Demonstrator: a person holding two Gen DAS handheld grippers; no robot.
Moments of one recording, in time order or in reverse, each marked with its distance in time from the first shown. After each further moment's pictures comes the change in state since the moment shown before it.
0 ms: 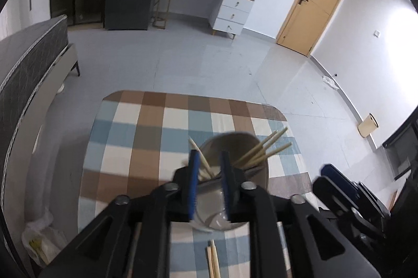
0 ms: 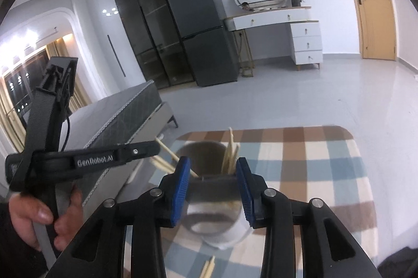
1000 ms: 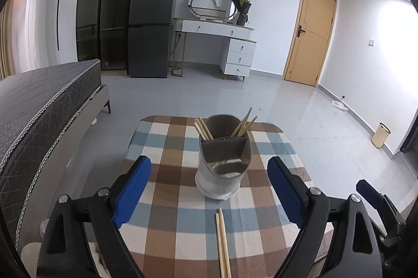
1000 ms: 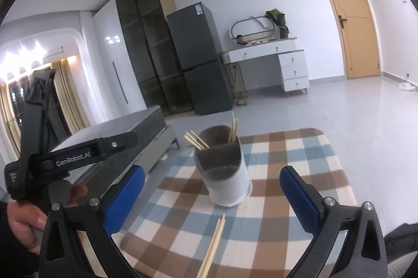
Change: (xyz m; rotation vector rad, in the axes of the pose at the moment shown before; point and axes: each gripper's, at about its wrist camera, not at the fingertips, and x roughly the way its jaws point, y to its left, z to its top) left arm -0.102 -0.027 -0.104 0.076 -0.300 0.126; right arm -0.142 0.040 -0.088 0.001 -0.202 -0.033
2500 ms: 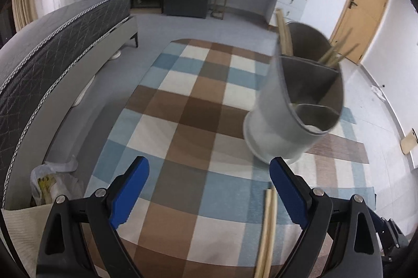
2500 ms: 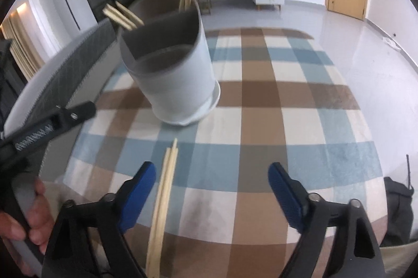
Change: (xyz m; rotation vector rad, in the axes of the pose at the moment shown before) left arm 0.121 0.045 -0.067 -0.154 0.299 0.198; right arm 0.142 -0.029 -0.087 0.031 0.538 -0.228
